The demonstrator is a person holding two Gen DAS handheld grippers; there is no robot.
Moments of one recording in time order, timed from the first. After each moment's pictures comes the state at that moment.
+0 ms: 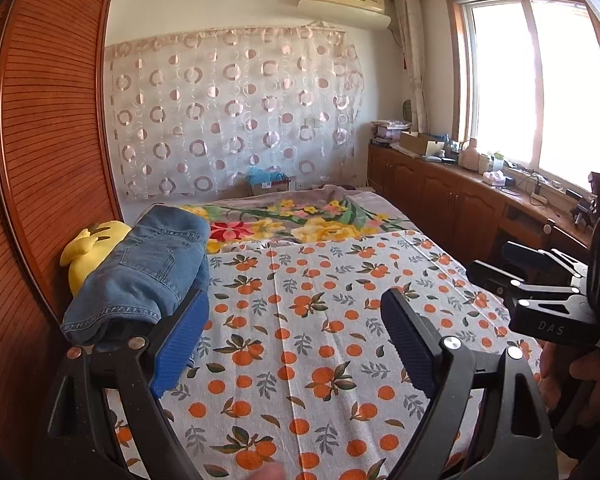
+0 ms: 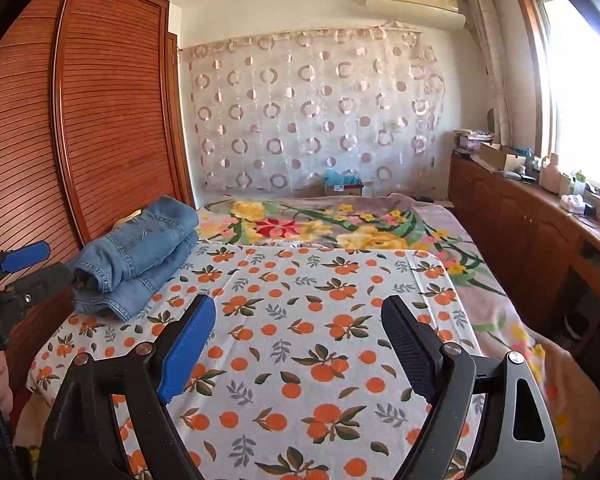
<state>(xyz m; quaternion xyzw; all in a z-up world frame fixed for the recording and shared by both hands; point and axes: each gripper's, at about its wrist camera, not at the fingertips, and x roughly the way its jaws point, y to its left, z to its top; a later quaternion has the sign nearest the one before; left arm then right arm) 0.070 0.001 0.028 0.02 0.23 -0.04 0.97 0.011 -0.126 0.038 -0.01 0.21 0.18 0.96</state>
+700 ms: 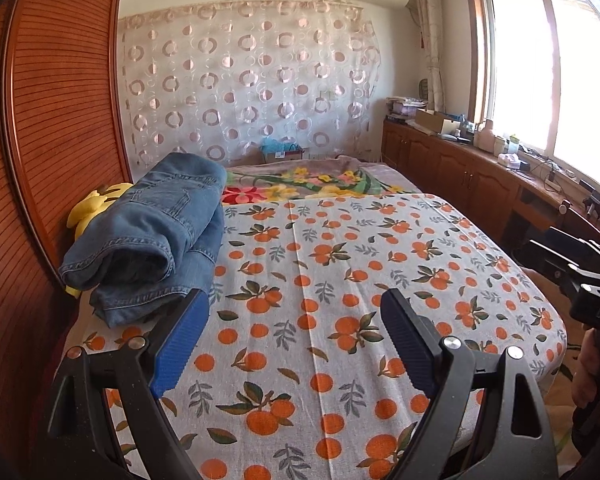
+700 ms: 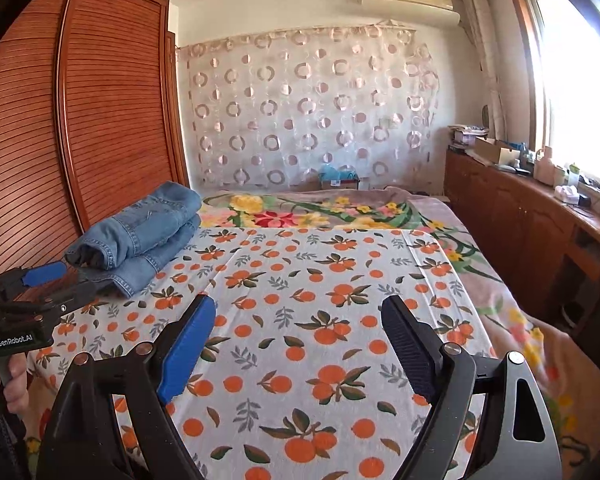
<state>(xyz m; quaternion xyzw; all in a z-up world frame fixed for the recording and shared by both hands) 0.061 0.022 -0.022 0.00 0.27 -0.01 0.96 -0.006 -0.138 0.016 -0.01 0.22 0.18 0.96</state>
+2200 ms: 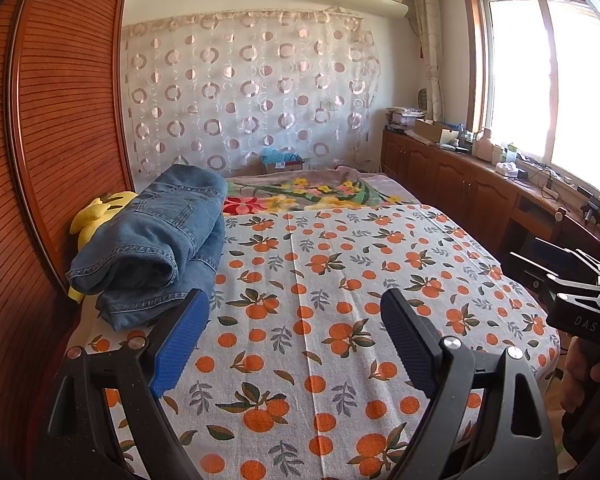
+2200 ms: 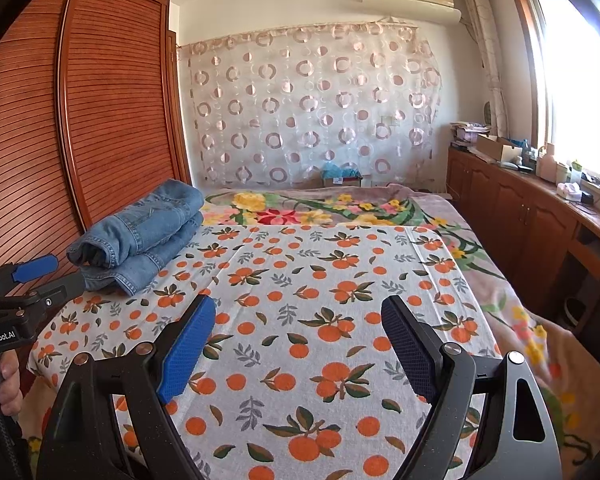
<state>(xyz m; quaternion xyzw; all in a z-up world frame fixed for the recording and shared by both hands) 0.053 0.020 -0.010 0.00 0.25 -0.01 0.97 0.001 -0.141 0.011 -0.01 0.22 0.19 0.96</state>
